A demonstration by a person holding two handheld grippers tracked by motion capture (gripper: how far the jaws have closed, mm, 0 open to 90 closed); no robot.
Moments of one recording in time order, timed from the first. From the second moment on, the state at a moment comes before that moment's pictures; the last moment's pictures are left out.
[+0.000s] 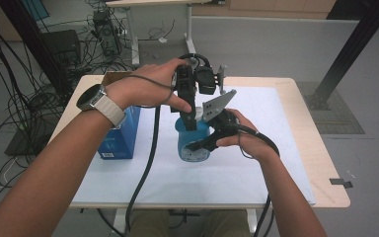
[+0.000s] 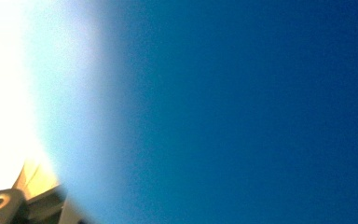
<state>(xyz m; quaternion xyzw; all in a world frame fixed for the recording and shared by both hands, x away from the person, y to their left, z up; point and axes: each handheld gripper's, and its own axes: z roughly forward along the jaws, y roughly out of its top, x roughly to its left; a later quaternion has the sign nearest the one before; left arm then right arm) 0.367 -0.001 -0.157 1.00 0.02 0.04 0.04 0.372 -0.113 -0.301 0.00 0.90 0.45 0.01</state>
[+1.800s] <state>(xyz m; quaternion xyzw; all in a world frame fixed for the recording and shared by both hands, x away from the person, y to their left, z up) 0.366 -0.002 -0.157 1.00 0.02 0.04 0.04 0.372 -0.114 -0.302 0.00 0.89 0.45 0.00</state>
